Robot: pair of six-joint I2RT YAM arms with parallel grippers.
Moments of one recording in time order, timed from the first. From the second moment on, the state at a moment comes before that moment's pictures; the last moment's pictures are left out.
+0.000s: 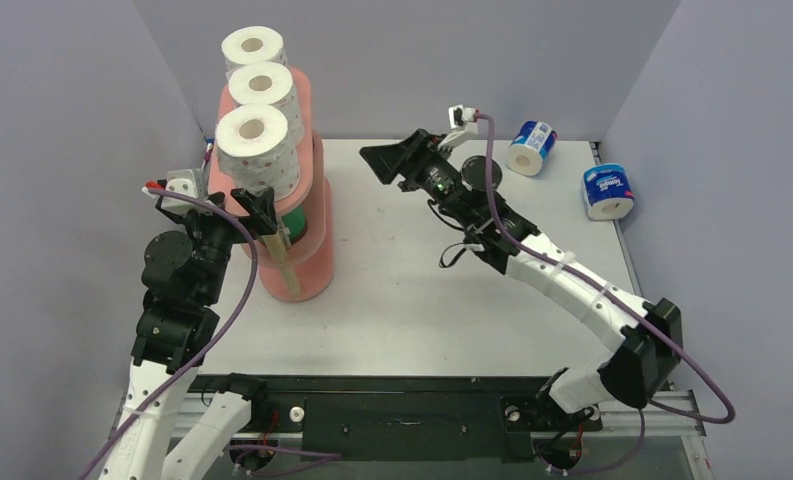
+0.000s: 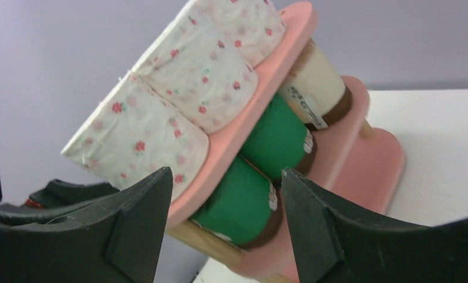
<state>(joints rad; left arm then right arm) -0.26 0.69 1.02 -0.26 -0.20 -0.25 0.74 1.37 1.25 0.26 -0.01 0.72</state>
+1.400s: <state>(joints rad) -0.26 0.68 0.97 -0.21 -0.21 -0.30 0.73 2.08 1.90 0.62 -0.13 1.13</state>
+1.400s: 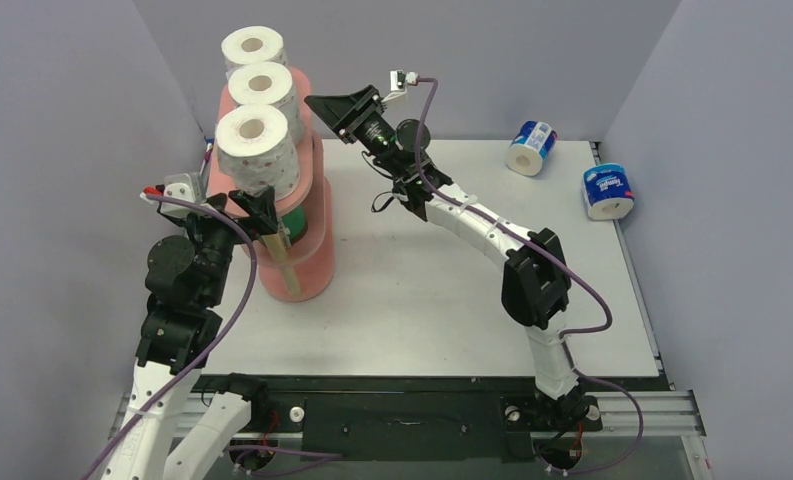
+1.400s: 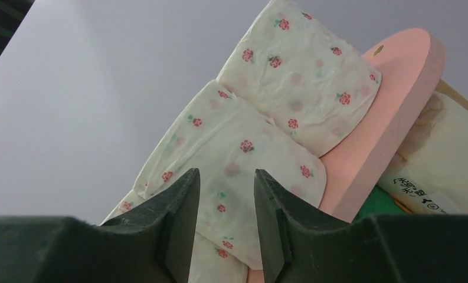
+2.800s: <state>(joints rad) -0.26 0.65 0.94 -0.19 -0.23 -0.31 0.78 2.17 2.05 0.53 -0.19 1.15</state>
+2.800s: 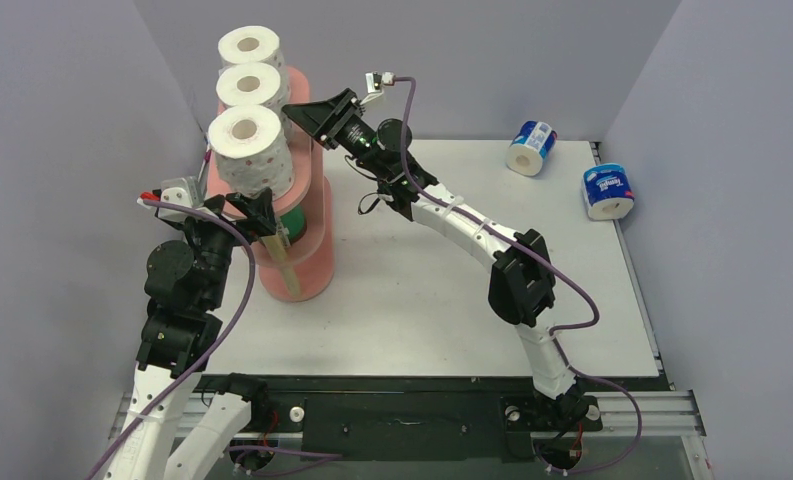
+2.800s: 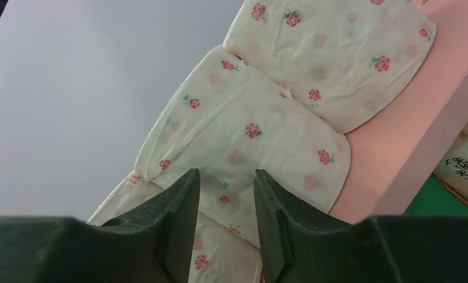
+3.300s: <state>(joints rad) -0.26 0.66 0.94 -0.18 -0.24 -0.31 0.78 2.17 2.05 0.53 -0.19 1.17</state>
